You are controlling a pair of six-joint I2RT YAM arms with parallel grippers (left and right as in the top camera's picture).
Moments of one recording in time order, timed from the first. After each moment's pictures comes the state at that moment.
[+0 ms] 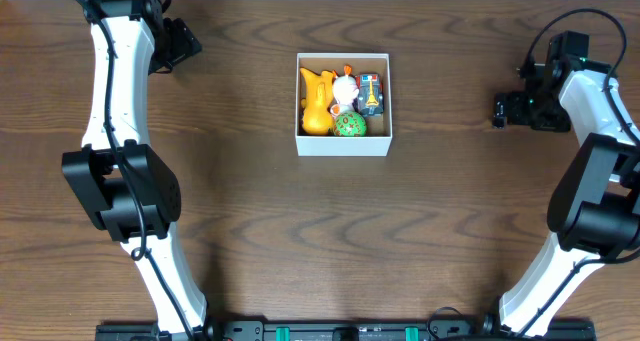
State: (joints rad) left arm 0.10 2.18 2.15 -1.23 -0.16 -0.51; right arm -0.25 2.09 1.57 -0.87 -0.02 -0.14
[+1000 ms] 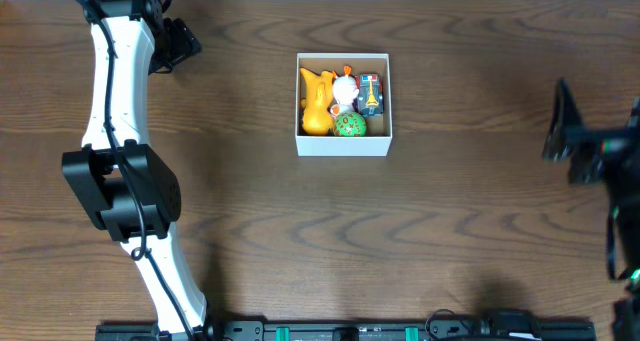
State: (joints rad) left arm 0.10 2.18 2.15 -1.23 -0.16 -0.51; right arm -0.04 0.79 1.37 -0.65 -0.06 -0.13
